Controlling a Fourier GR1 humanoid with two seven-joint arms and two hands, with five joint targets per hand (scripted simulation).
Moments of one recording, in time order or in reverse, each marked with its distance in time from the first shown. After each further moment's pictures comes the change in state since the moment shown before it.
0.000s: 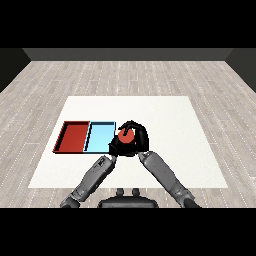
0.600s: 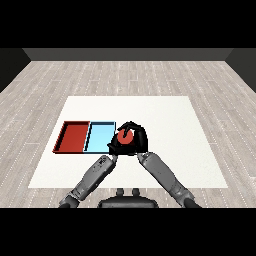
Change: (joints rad) left arm -0.026 0.016 -0.032 0.015 0.023 0.157 0.025; right arm -0.002 -0.003 0.025 0.002 -0.018 -0.032 -0.014
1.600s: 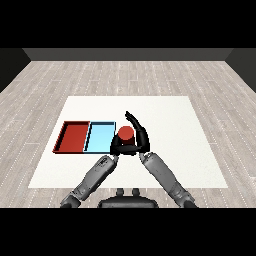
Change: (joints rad) left arm 0.000 -0.021 0.006 0.027 -0.033 0.044 -0.020; right arm 0.037 0.009 -0.038 -0.006 0.112 0.064 0.102
